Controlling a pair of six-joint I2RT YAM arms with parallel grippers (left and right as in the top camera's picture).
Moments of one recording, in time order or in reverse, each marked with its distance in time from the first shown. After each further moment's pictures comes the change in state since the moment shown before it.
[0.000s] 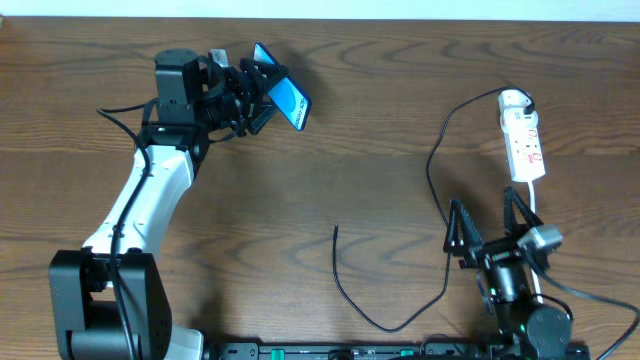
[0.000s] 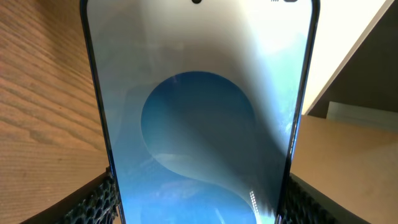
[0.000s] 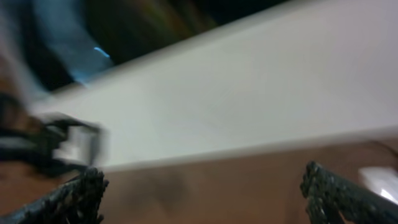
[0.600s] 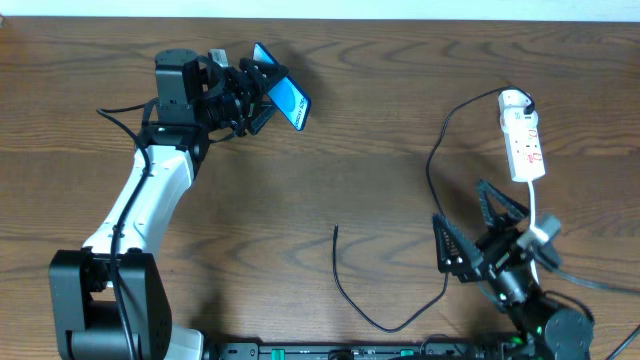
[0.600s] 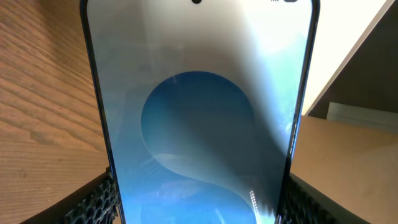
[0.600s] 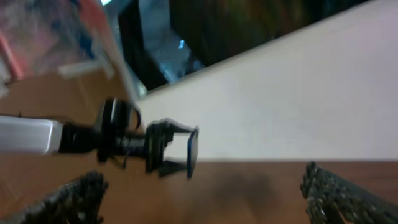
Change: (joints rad) left arm 0.000 0.000 0.000 0.000 -0.003 0.000; right arm 0.000 0.166 0.159 0.064 -0.303 0.174
